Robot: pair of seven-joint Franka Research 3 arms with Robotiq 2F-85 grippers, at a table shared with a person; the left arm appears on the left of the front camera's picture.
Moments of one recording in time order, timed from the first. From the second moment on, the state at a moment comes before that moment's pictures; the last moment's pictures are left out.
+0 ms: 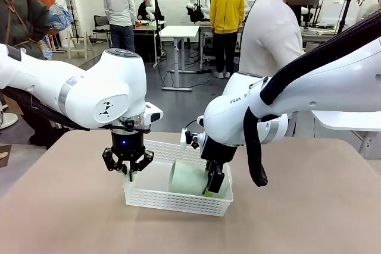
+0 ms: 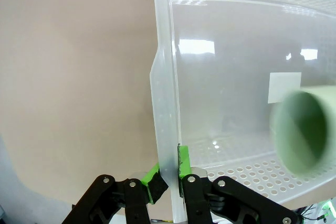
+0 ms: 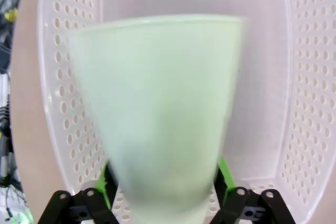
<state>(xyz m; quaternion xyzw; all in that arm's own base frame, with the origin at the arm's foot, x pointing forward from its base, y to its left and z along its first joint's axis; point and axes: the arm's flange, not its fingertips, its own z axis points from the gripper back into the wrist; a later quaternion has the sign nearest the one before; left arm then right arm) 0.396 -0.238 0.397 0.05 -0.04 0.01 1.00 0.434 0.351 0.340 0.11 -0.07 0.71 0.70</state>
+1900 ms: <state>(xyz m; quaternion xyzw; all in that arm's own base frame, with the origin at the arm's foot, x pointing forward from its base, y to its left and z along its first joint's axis) 0.395 -0.238 0.397 0.05 -0.04 0.01 1.00 0.412 -0.161 0.402 0.42 -0.47 0.52 0.58</state>
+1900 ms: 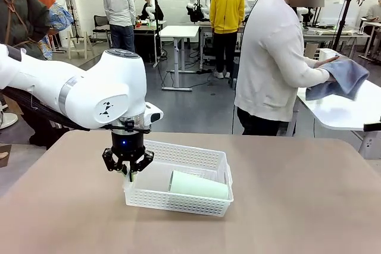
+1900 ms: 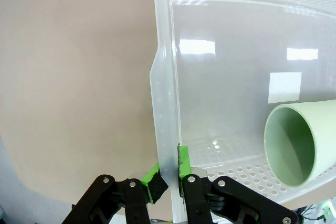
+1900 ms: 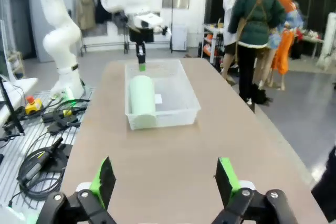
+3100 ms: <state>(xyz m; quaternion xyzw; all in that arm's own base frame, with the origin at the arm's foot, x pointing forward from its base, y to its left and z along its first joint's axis) 0.395 -0.238 0.397 0.05 -0.04 0.01 1.00 0.424 -0.178 0.382 0.43 -0.46 0.50 0.59</state>
